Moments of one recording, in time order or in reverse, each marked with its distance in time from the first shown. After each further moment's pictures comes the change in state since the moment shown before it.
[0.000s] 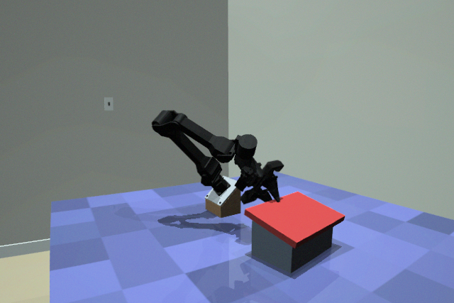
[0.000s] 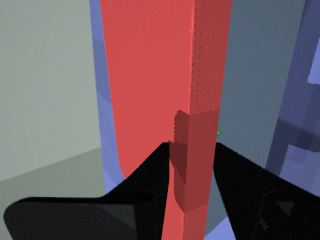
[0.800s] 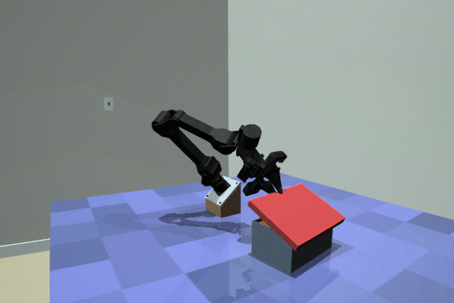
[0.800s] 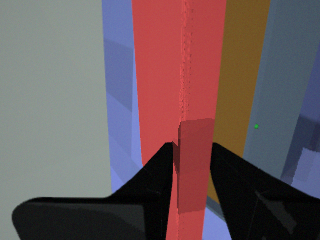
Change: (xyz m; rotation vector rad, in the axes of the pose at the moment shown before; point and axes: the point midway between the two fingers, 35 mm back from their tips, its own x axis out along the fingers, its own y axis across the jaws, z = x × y) arm -0.011 0.030 0.001 0.000 -0.002 -0.003
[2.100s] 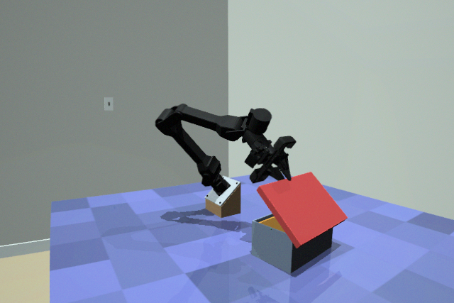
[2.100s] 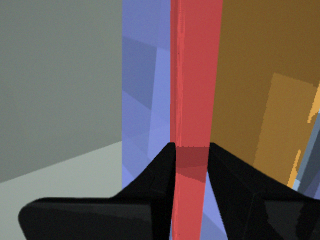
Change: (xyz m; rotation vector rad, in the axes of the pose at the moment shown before) arm -0.009 0.056 -0.001 -0.006 0.003 -0.006
